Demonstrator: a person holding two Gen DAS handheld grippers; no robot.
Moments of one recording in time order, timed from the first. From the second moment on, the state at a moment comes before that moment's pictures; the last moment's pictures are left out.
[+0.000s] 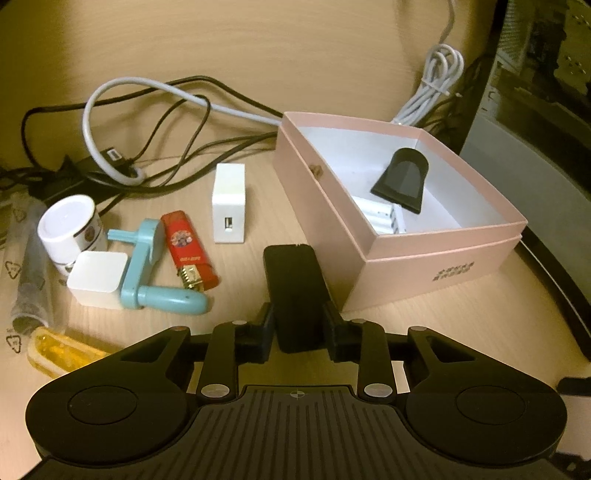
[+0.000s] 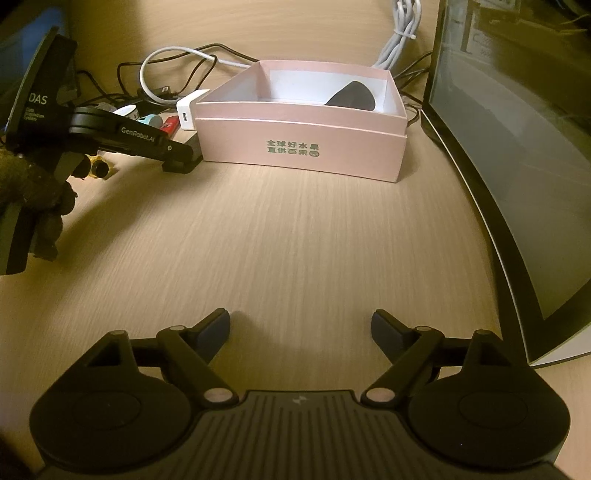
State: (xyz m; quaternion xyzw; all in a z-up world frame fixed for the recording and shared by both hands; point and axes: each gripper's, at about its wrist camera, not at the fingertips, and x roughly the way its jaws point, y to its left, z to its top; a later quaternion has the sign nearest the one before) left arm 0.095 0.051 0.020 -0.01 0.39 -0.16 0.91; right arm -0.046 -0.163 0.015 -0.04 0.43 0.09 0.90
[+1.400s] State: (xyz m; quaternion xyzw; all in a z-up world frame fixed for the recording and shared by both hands) left arm 0.070 0.041 0.018 0.04 0.39 -0.14 0.91; right arm -0.051 -0.163 0.013 -0.04 0.43 0.10 0.90
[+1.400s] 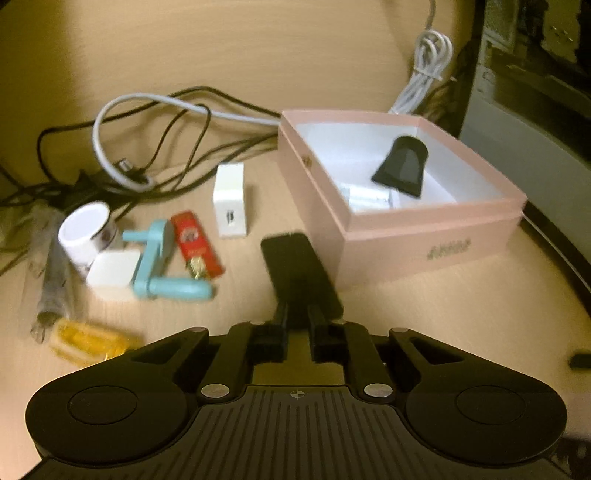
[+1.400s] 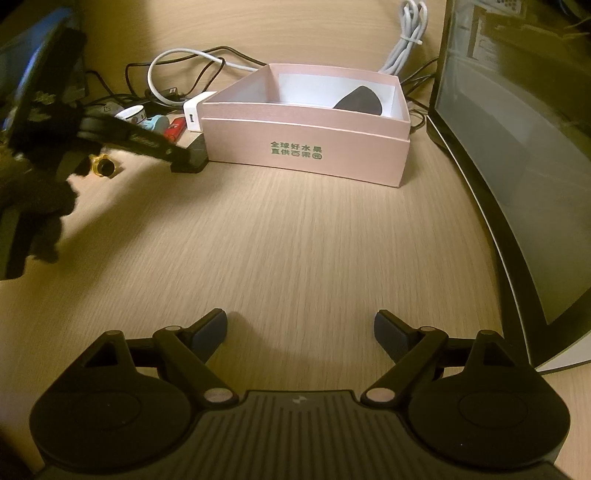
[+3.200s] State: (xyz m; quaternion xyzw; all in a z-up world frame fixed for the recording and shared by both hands) left arm 0.098 0.146 0.014 -0.19 0.39 0.07 0.90; right arm -0.054 -0.160 0.008 -0.04 0.44 0.09 0.89
